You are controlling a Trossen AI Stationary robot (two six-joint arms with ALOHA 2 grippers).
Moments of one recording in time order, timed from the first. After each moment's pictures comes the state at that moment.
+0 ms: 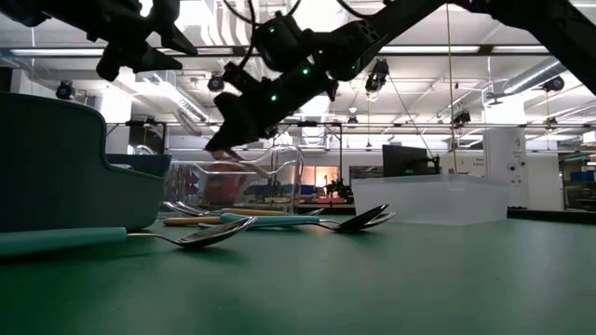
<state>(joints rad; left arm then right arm) -0.11 0.77 0.46 0.24 -1.06 -0.39 -0.18 2.17 1.63 0.06 0.02 -0.19</state>
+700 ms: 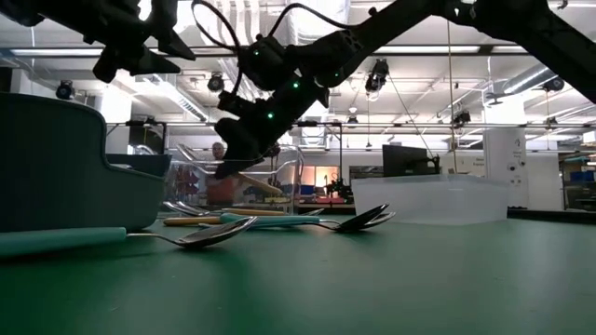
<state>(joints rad) -0.11 0.75 0.46 0.17 -1.05 -0.40 -0.21 2.27 1.78 -0.20 0.02 -0.16</state>
